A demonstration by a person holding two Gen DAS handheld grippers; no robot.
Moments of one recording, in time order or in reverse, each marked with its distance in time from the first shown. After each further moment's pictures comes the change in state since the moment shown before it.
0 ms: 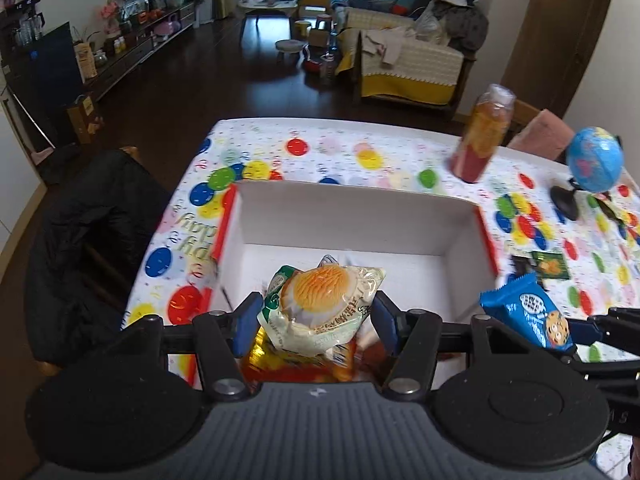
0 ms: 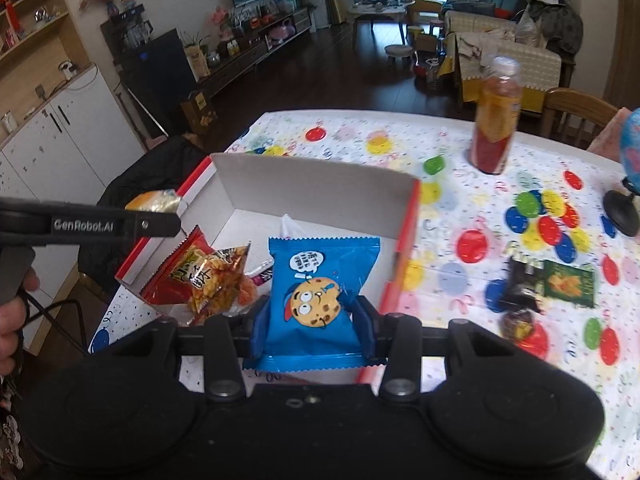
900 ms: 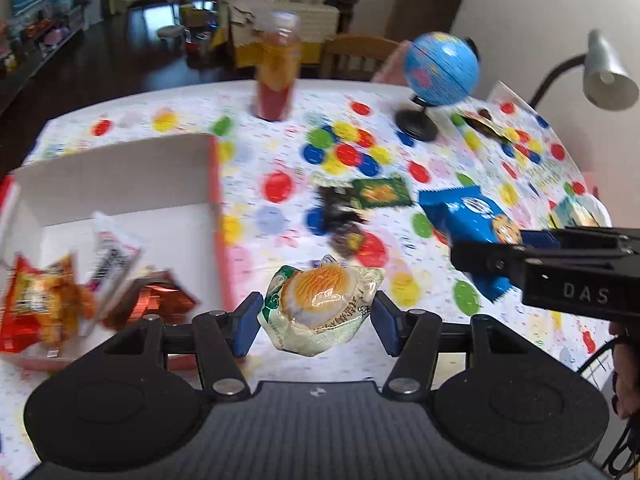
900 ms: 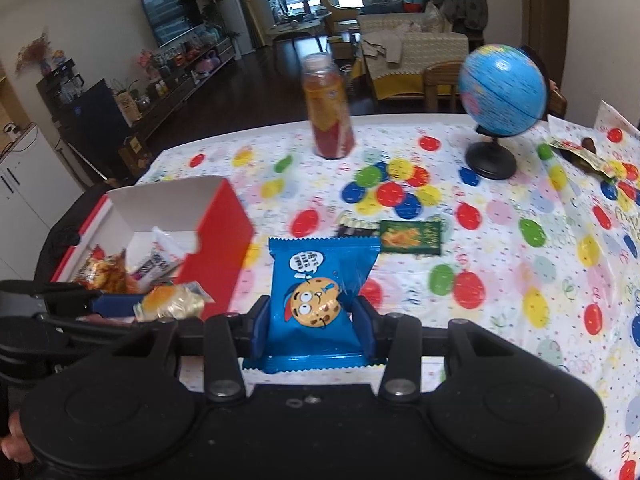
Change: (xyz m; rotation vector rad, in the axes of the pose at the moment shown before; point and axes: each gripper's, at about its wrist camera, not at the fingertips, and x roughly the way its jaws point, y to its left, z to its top) left arm -0.006 -0.197 -0.057 0.174 0.072 -0.239; right arm -0.095 -0.147 -0.056 0.176 -0.076 -0.111
